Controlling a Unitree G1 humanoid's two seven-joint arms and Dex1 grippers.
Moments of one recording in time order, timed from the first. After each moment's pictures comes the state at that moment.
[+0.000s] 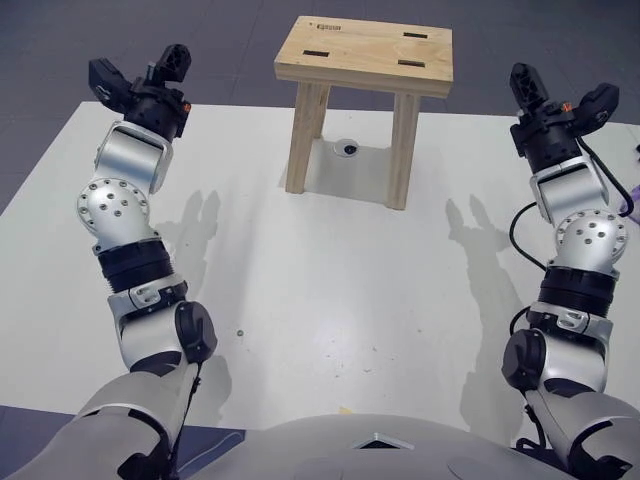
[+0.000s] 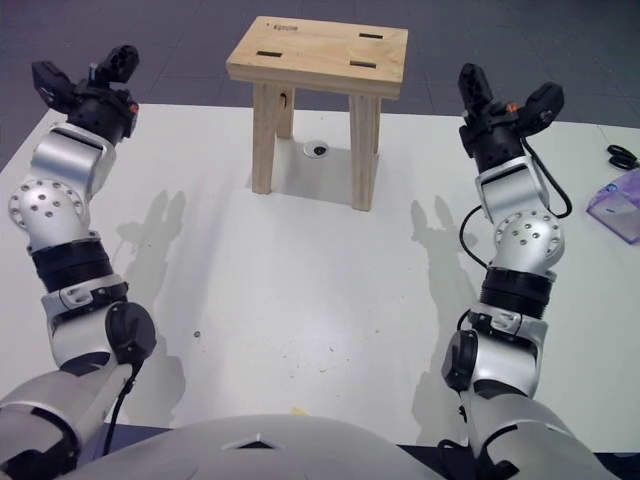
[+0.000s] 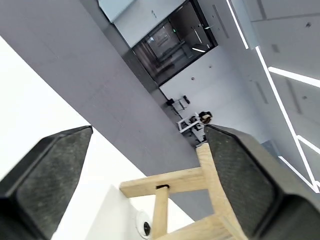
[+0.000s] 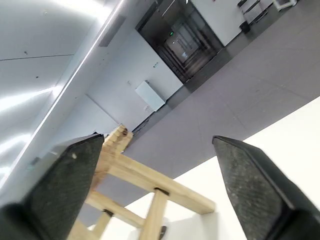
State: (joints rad) left arm -0.66 0.28 0.41 0.13 -0.92 0.53 0.27; right arm -0.52 -0.36 -0.37 0.16 0.98 0.41 -0.01
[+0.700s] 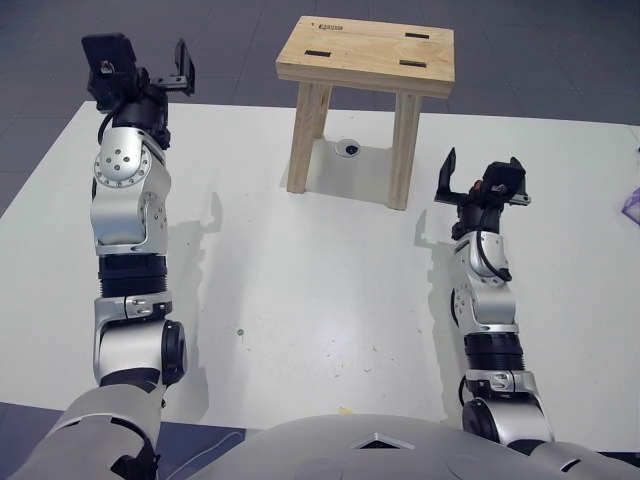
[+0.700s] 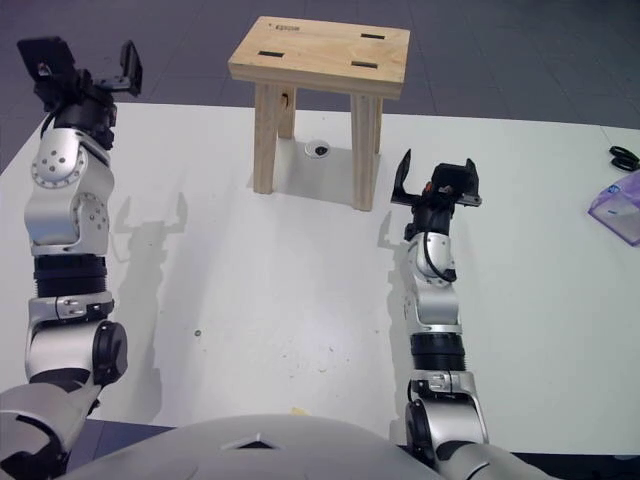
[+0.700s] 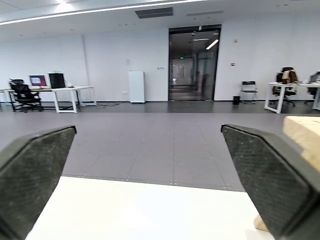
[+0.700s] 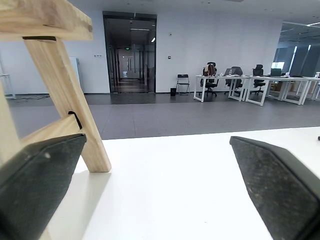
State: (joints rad) left arm -0.66 0.40 0.17 0.19 -0.29 0.26 0.00; right arm -0.23 -0.12 -0.09 0.10 0.08 -0.04 -0.24
